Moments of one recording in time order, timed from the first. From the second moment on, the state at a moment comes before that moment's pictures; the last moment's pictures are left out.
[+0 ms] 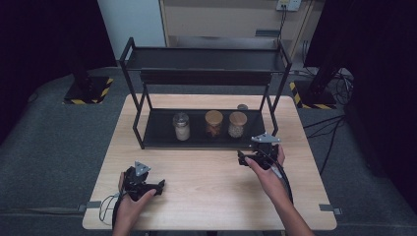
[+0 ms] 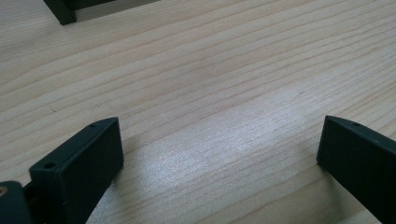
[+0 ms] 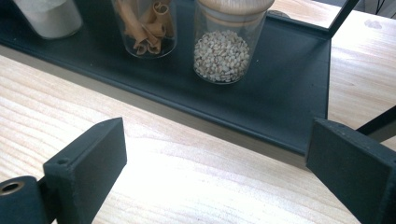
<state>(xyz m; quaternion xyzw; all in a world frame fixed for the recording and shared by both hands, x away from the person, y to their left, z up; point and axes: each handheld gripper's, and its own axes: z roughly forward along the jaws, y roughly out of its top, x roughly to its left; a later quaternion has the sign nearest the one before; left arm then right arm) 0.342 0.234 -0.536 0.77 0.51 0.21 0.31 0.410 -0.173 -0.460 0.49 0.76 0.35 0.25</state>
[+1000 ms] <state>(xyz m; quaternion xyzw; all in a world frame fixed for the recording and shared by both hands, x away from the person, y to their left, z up) 0.342 0.234 -0.536 0.77 0.51 0.21 0.31 0.388 -0.182 -0.463 0.48 0.76 0.35 0.25</state>
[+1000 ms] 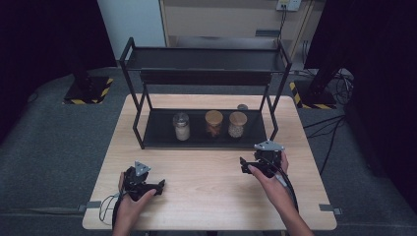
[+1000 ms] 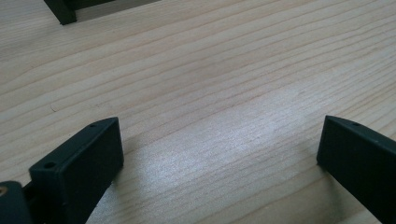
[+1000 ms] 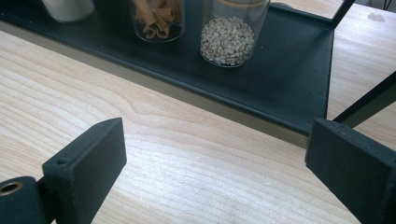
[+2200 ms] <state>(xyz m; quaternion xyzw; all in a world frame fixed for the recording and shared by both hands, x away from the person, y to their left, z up) 0.342 0.234 -0.536 0.77 0.51 0.21 0.31 0.356 -0.181 -0.487 0.45 0.78 0.36 0.25</state>
